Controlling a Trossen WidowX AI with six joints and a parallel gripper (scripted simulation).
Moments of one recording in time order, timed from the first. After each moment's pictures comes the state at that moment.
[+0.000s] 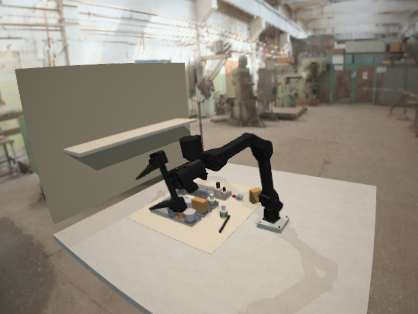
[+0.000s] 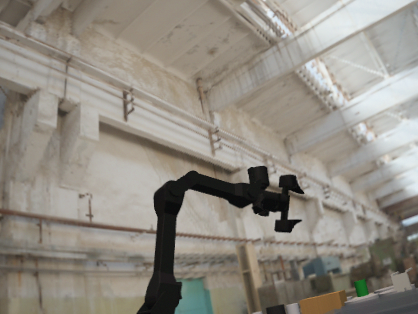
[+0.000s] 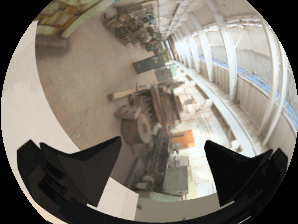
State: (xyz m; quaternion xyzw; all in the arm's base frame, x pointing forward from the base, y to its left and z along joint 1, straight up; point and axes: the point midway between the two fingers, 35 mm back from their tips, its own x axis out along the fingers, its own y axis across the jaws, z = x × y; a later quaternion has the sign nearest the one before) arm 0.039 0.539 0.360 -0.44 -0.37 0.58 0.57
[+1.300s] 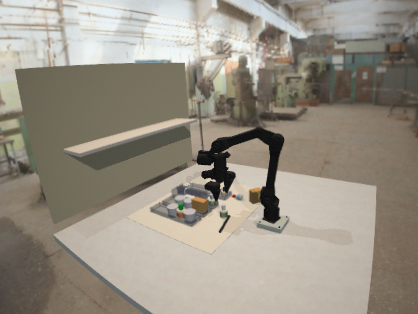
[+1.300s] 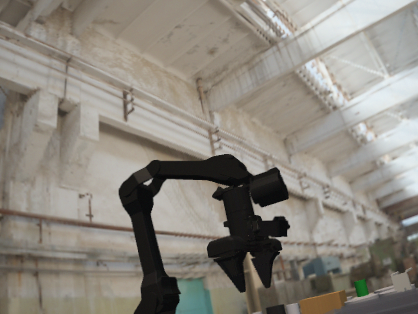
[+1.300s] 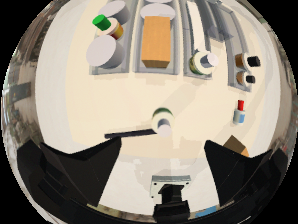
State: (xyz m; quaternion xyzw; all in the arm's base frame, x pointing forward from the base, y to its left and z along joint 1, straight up) arm 0.218 0.105 0.127 -0.08 0.69 0.08 0.71
